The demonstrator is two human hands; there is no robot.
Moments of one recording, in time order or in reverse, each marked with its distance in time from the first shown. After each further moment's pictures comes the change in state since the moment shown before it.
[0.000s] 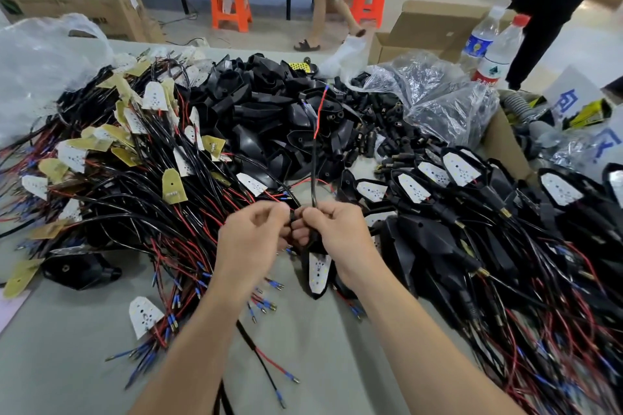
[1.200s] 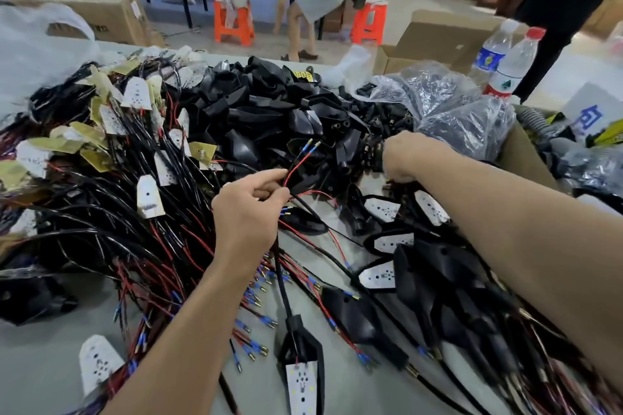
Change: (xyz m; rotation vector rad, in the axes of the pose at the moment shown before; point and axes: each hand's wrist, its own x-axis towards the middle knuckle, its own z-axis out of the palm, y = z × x) left_hand 0.080 -0.011 0.023 0.077 0.242 0.328; right_hand 0.142 -0.120 -0.086 -2.050 -0.051 0.054
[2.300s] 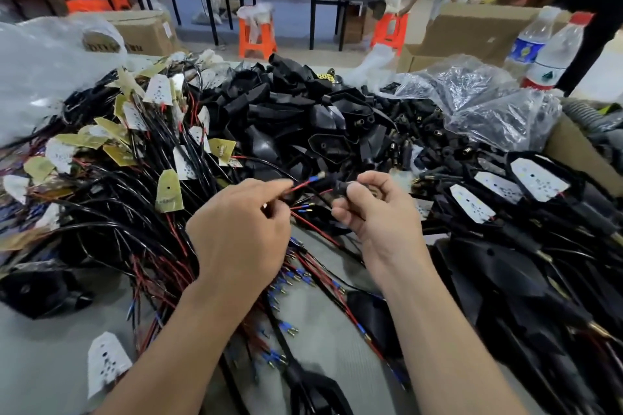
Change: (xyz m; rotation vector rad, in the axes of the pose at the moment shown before) left_hand -0.029 0.015 -0.034 0.610 0.201 0.378; right_hand -0.088 -0.122 0.066 2.450 0.332 -0.022
